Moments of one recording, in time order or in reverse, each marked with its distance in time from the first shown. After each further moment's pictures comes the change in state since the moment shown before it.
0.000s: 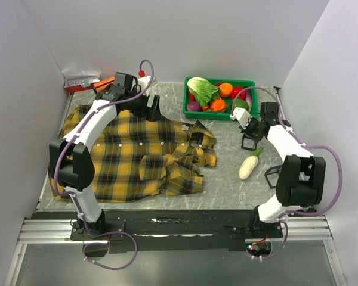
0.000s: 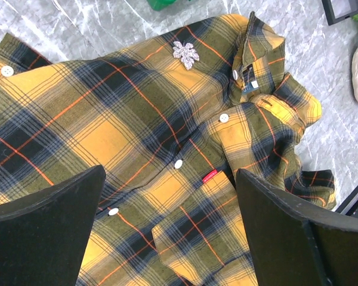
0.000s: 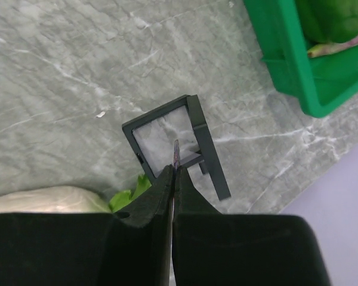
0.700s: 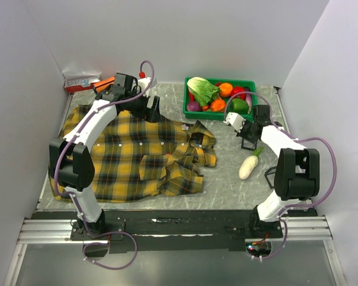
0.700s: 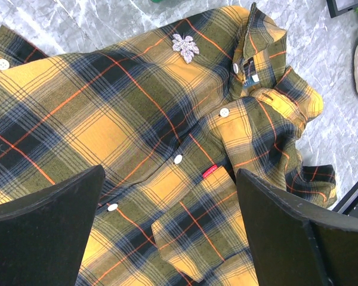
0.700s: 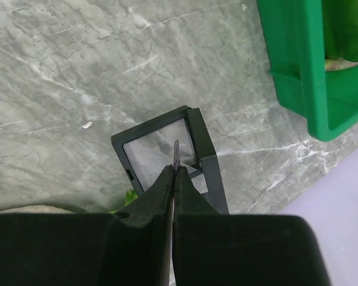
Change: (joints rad) left arm 0.000 0.000 -0.003 -0.019 0.000 0.013; right arm 0.057 0.074 -0.036 0.100 0.090 -0.068
